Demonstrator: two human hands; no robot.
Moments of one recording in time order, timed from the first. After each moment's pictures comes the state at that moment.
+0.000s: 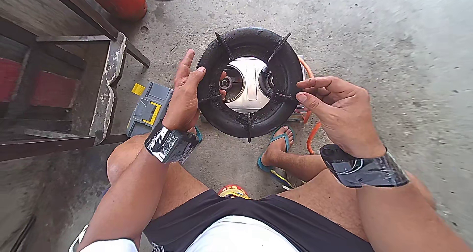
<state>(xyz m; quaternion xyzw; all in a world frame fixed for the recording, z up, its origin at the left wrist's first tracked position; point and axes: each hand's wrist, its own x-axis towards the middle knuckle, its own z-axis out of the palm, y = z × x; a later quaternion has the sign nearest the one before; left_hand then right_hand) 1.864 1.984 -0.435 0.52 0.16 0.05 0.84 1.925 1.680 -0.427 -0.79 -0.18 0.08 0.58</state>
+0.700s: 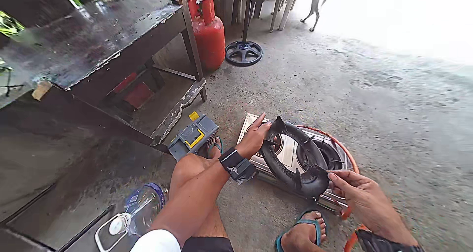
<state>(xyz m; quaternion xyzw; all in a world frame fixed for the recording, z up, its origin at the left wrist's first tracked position) 1.871 2.009 -0.440 0.56 0.17 0.03 0.81 1.940 1.699 -0.465 -0.73 -0.08 0.23 0.64</state>
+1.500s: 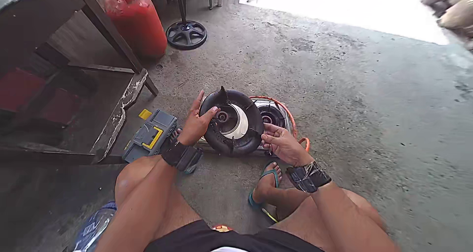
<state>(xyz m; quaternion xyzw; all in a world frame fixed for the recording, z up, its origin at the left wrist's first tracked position) 1.857 2.009 -0.447 0.65 0.17 0.05 0.74 1.933 1.709 -0.466 -0.59 0.02 0.36 0.72</state>
